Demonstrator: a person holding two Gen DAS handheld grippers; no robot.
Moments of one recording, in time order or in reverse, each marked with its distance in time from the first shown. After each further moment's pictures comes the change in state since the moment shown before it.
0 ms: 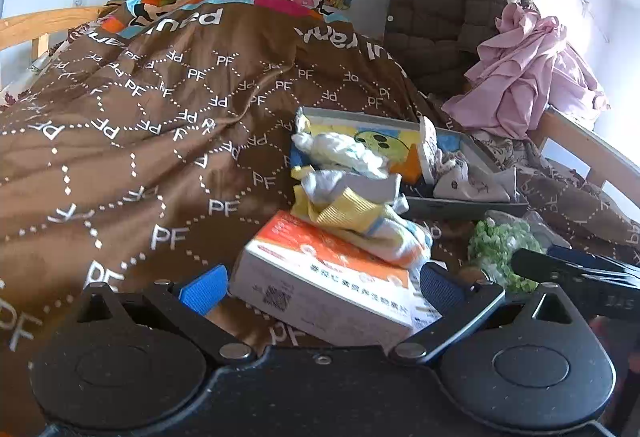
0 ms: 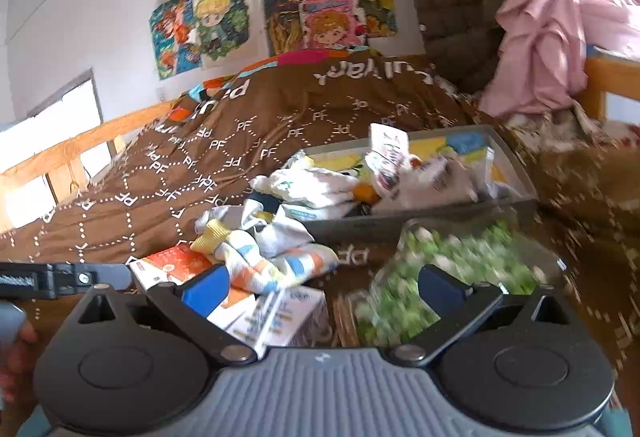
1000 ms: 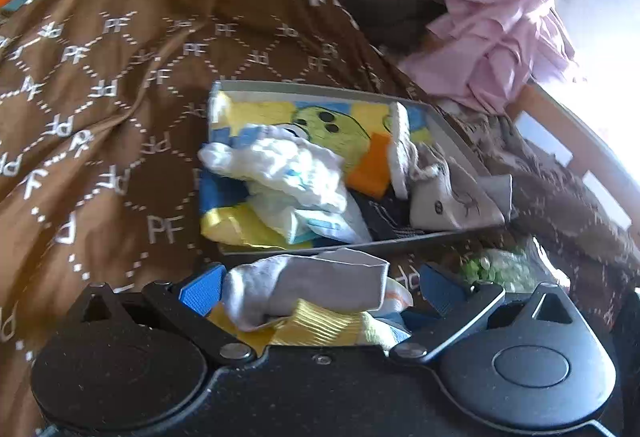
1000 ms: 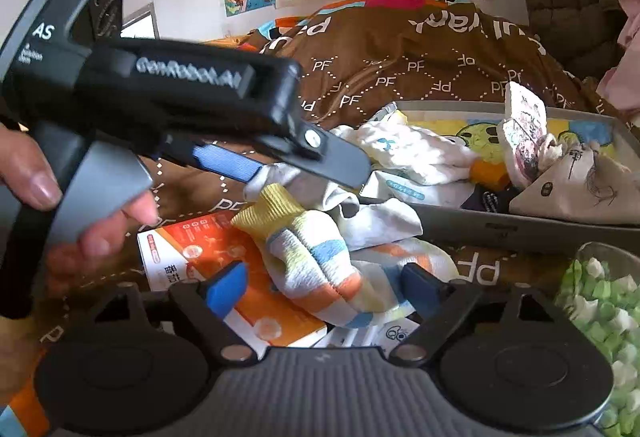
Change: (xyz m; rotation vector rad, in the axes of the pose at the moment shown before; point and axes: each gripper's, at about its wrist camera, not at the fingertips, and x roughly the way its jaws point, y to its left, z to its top) left arm 0.140 -0.010 0.083 0.064 0.211 -0.228; right arm 0.107 0.044 0.000 -0.136 0.136 0.183
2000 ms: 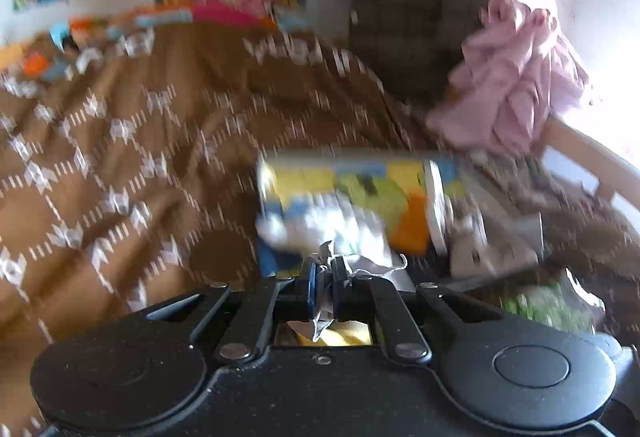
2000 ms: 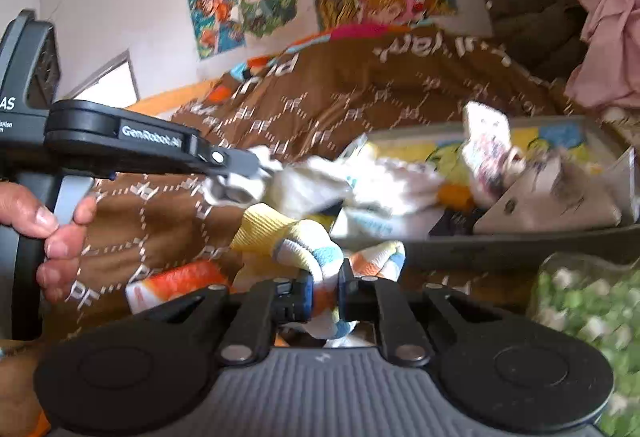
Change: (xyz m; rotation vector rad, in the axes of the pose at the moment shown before) left arm -0.036 0.007 0.011 0.072 -0.231 0.141; right arm -0.017 -0.017 0.009 0.106 -0.114 -0.044
